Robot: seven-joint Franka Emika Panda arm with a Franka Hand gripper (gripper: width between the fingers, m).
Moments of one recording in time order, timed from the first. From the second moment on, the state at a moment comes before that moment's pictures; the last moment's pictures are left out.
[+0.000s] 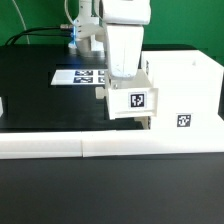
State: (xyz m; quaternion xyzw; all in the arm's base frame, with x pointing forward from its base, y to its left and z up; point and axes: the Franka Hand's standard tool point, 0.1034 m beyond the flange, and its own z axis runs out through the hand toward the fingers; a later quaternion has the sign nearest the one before) arm 0.550 0.005 0.056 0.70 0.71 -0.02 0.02
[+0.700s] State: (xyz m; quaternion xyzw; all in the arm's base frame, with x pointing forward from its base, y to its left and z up) arm 0.551 0.006 0.057 0.70 0.71 -0.02 0.02
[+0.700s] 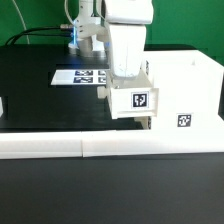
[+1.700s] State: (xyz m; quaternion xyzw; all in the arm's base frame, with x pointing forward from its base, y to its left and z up) arm 0.555 -0.038 0.097 0.69 0.72 -0.04 0.03
